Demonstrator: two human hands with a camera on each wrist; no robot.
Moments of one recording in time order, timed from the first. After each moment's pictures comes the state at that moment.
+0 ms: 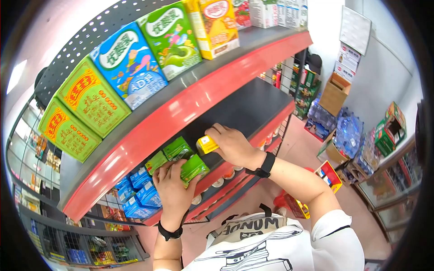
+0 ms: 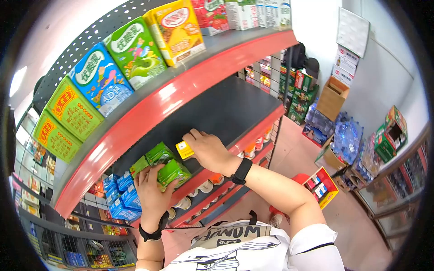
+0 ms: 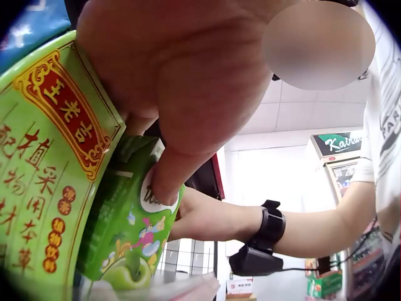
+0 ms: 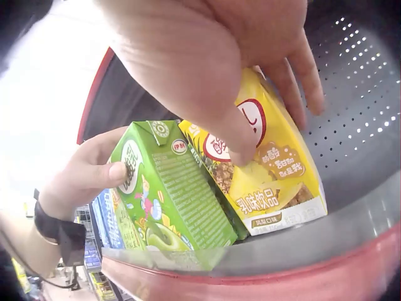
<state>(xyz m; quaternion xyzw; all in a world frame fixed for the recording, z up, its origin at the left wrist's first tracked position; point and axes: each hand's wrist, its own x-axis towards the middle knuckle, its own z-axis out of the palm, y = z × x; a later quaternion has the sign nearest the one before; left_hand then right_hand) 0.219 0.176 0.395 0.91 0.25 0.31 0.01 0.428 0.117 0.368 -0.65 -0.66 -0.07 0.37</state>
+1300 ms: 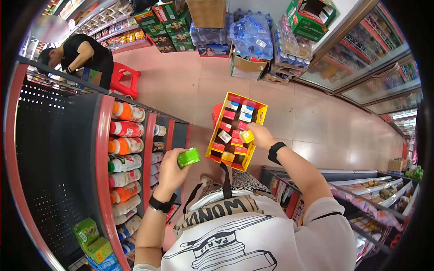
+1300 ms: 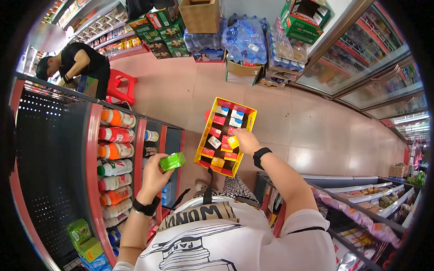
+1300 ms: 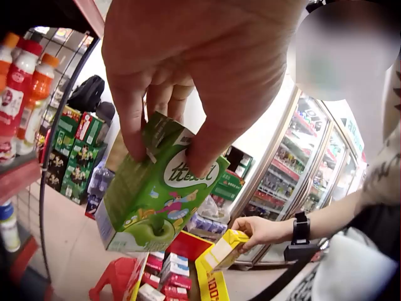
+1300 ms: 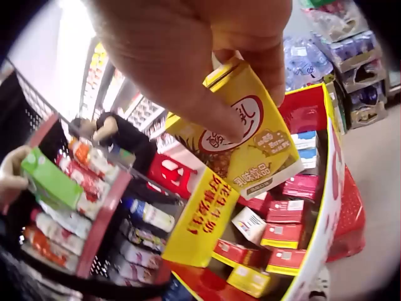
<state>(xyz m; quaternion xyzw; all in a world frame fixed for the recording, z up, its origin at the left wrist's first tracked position) 0.479 -0.026 0.205 0.94 -0.06 -0.05 0.34 0.542 -0.359 0.052 -0.94 -0.19 0.12 0.27</state>
